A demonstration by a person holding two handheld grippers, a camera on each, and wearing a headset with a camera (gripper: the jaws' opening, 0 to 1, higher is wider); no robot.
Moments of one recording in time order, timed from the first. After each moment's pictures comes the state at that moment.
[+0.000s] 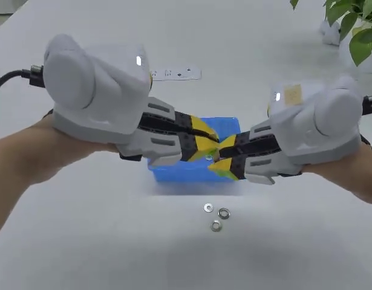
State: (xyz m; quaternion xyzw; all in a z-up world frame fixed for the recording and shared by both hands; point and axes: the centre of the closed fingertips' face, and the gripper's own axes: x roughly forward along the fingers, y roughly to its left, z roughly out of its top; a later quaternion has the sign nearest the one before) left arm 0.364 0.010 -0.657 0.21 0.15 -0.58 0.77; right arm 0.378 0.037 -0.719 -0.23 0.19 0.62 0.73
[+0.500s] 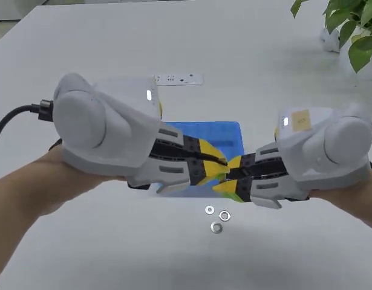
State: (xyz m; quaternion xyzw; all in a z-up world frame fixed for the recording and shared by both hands) left arm 0.340 0.002 -0.667 0.21 0.15 -0.58 0.77; right arm 0.350 0.032 -0.730 -0.22 0.20 0.62 0.72
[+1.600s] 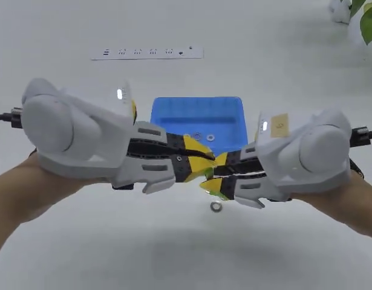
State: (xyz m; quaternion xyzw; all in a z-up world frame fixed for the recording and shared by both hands) left arm 0.337 0.020 -0.692 0.15 0.16 -0.57 0.79; right arm 0.341 0.050 -0.759 -0.23 0.21 0.62 0.72
